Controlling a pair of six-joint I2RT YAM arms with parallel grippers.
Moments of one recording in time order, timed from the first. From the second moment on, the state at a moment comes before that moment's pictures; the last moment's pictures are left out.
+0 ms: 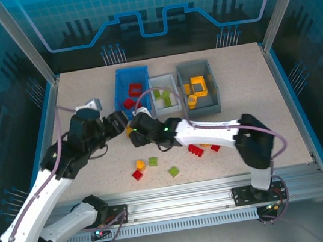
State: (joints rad) left arm -0.54 0.87 1.12 -0.86 -0.14 -0.84; right arm 1.05 1.88 1.43 -0.42 0.32 0.56
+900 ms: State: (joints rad) left arm -0.54 0.65 0.98 -1.10 -0.18 -0.87; right arm 1.01 2.59 2.29 -0.80 0.36 0.64
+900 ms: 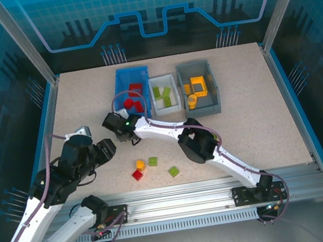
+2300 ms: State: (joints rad) left arm -0.90 1.51 1.35 -0.50 0.07 -0.81; right arm 0.39 1.91 1.45 -0.77 0.31 0.52
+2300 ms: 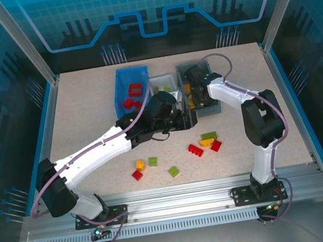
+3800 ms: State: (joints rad) left arm -0.84 1.20 0.62 -0.79 -0.06 -1.42; right arm 1.10 1.14 0.69 -0.24 -0.03 0.32
